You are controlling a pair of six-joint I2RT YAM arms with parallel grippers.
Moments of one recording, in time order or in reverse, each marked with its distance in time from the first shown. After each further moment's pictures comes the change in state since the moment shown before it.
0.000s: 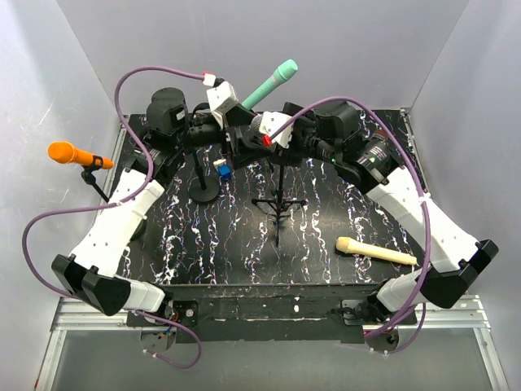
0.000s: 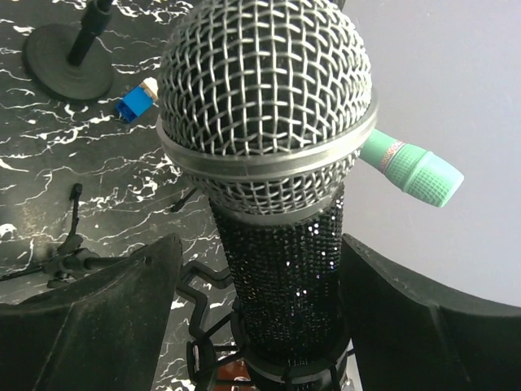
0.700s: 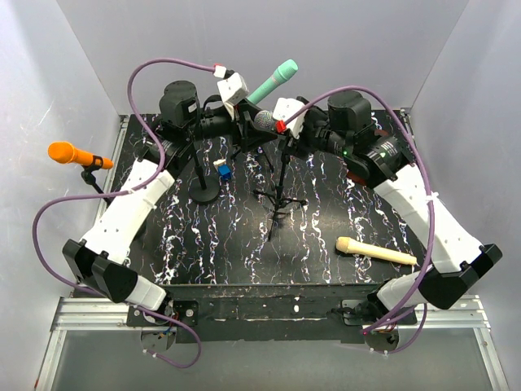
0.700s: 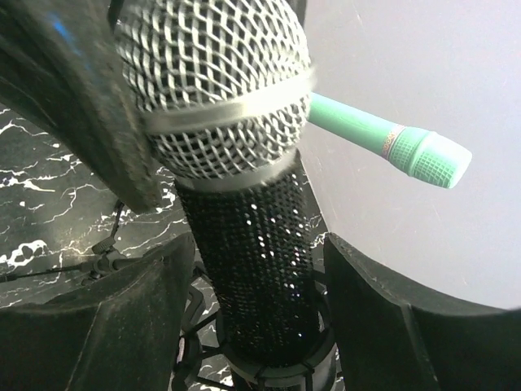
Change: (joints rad) left arm -0.038 0.089 0.051 0.068 -0.056 -0.019; right arm -0.077 -0.008 0.028 -0.030 -0.099 0.104
